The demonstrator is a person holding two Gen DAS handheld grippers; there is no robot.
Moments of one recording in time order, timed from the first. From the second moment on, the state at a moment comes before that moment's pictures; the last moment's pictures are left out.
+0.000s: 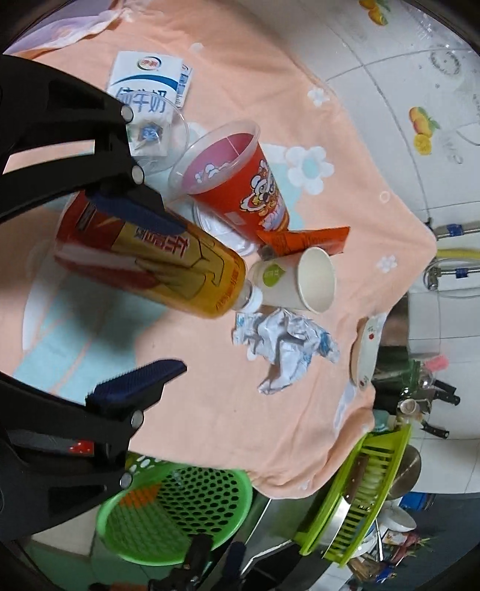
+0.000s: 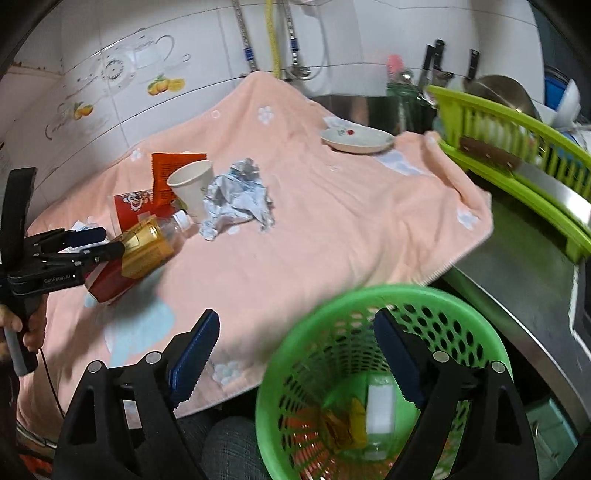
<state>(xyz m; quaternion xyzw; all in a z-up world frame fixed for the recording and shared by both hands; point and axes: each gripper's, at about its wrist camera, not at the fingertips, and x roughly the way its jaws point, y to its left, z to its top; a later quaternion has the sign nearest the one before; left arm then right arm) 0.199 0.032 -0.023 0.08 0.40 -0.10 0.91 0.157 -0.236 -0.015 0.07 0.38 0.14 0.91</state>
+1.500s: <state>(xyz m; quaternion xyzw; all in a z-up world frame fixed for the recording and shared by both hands) 0.248 0.046 -0.061 0.10 0.46 -0.15 0.87 0.367 -0.132 -0.063 0.00 0.40 0.25 0.88</state>
